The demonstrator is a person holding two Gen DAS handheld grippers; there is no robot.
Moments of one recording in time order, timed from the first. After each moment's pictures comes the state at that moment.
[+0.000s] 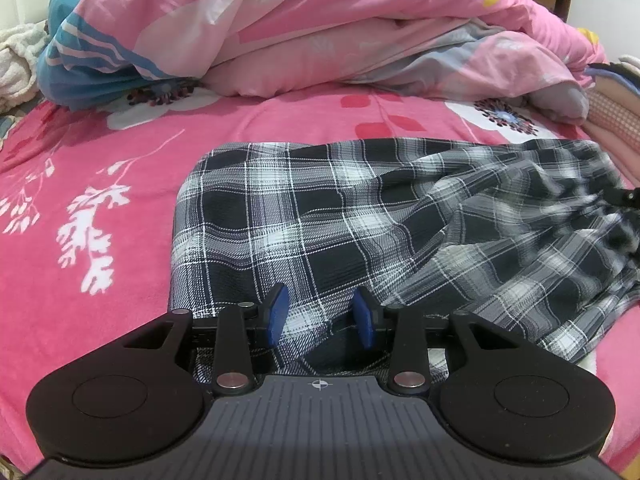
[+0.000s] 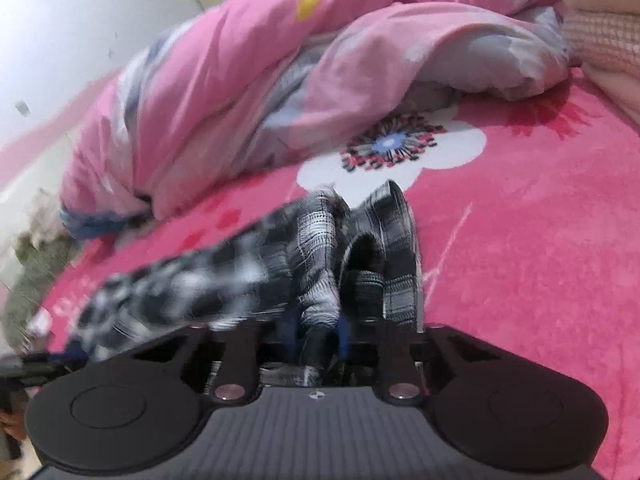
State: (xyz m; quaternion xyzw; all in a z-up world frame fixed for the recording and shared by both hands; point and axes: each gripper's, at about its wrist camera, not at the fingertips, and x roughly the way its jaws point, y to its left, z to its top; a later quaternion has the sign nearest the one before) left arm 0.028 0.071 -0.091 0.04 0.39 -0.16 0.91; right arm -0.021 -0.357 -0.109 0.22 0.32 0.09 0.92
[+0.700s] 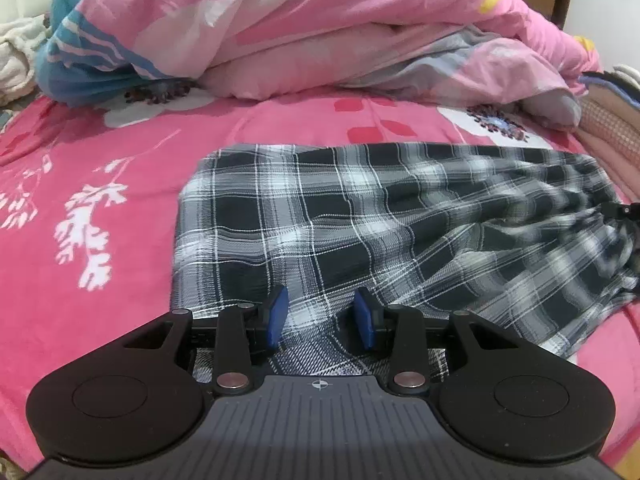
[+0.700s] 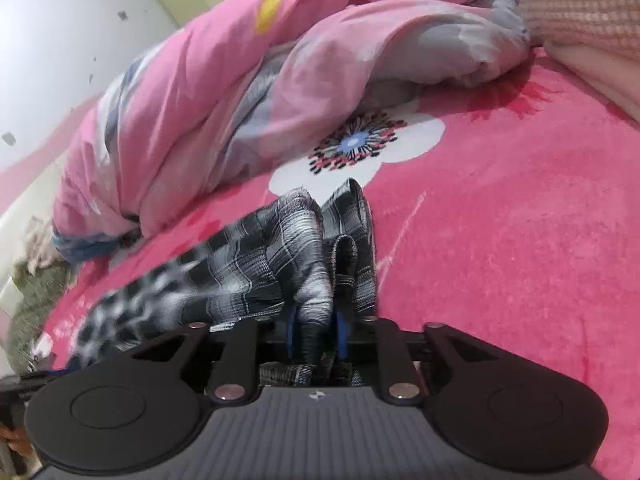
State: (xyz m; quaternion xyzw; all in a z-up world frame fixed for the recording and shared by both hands) left arm 0.022 0.077 -0.081 0.01 0.39 -0.17 0.91; right arm -0.038 -0.379 -0.109 0.23 0.32 0.05 0.92
